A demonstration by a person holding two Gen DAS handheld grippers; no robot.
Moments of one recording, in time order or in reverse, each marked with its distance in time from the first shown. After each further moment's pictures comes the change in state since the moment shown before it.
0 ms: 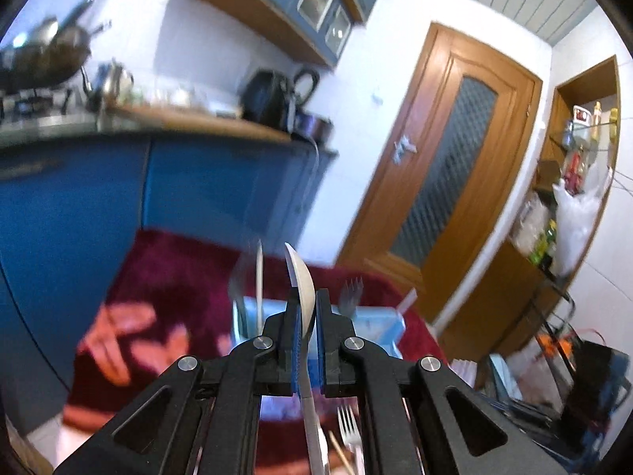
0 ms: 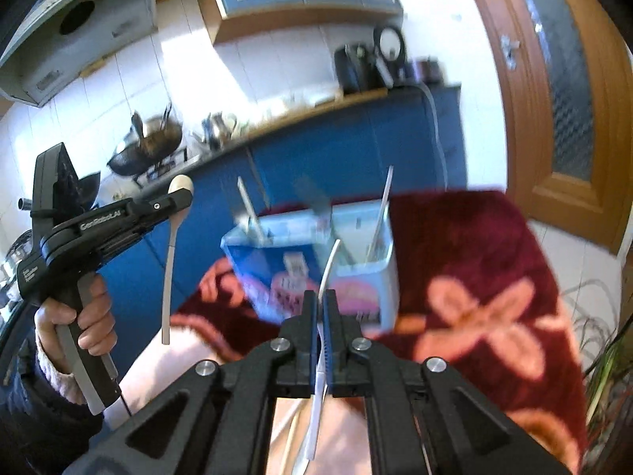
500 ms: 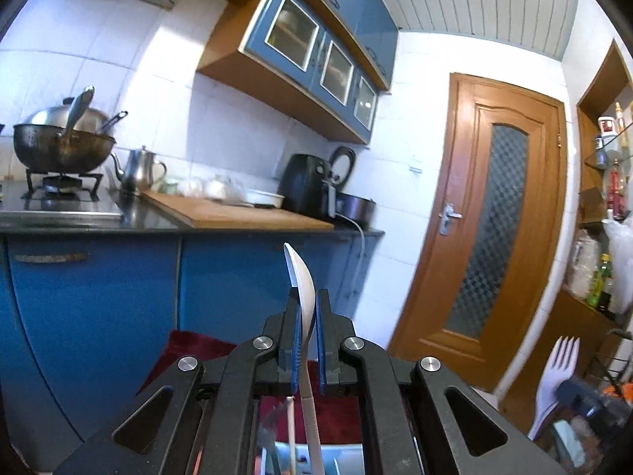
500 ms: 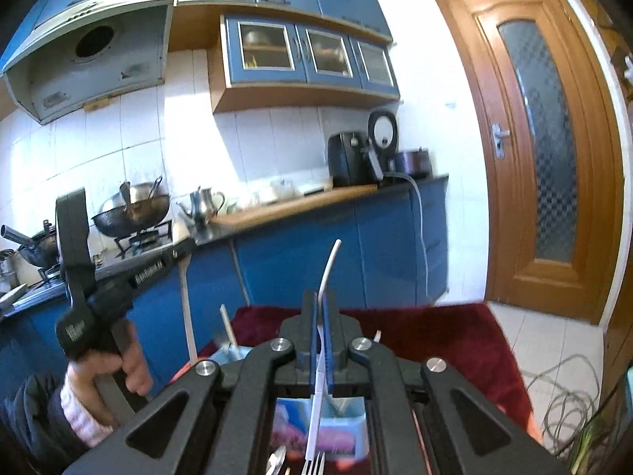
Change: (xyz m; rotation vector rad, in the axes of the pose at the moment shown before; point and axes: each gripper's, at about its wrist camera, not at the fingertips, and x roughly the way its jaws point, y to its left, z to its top) left arm 0.039 -0.010 0.046 0.067 -0.300 0.204; right arm 0.014 0.013 0.075 -0.104 -0.277 -0.100
